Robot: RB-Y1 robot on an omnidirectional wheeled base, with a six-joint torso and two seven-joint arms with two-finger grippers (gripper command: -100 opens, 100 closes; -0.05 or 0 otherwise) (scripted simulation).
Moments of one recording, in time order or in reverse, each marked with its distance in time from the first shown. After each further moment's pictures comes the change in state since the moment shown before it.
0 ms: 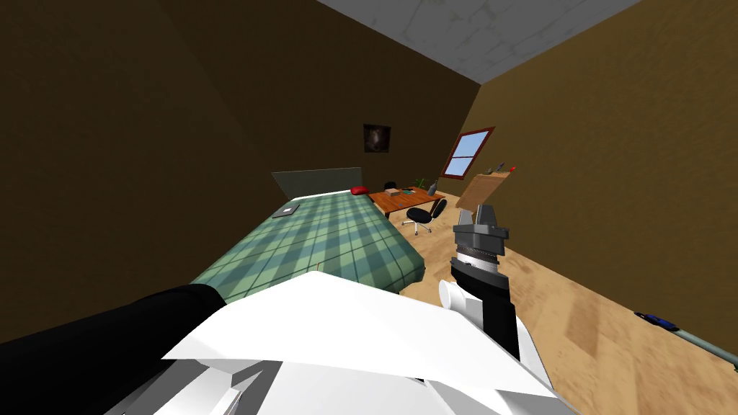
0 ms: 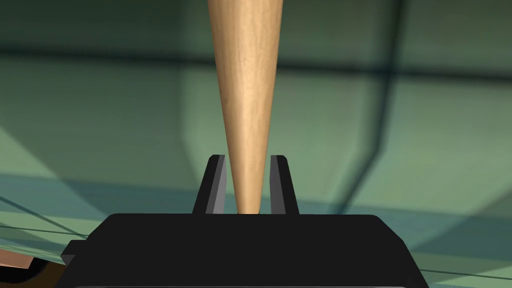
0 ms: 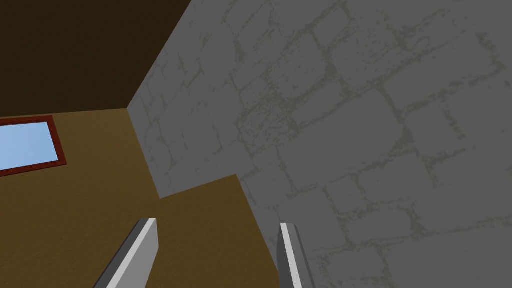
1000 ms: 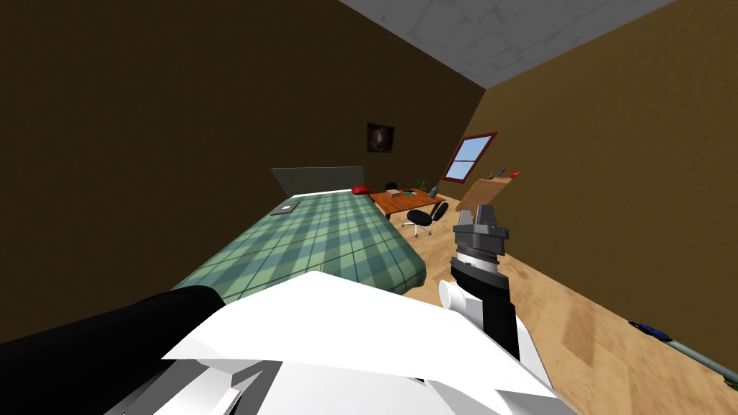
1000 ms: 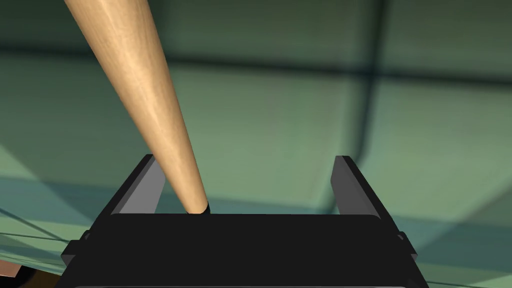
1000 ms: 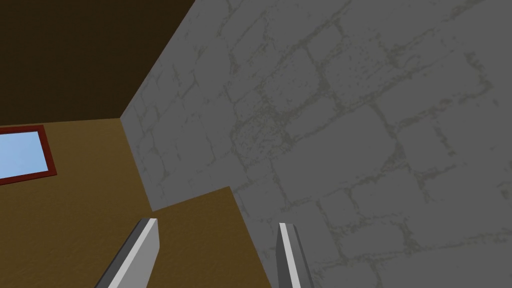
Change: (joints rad) left arm 0.053 0.020 -0.003 -0.050 -0.006 0.032 0.000; right arm 0.000 0.000 0.000 0.000 0.000 0.000 0.000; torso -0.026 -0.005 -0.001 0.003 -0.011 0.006
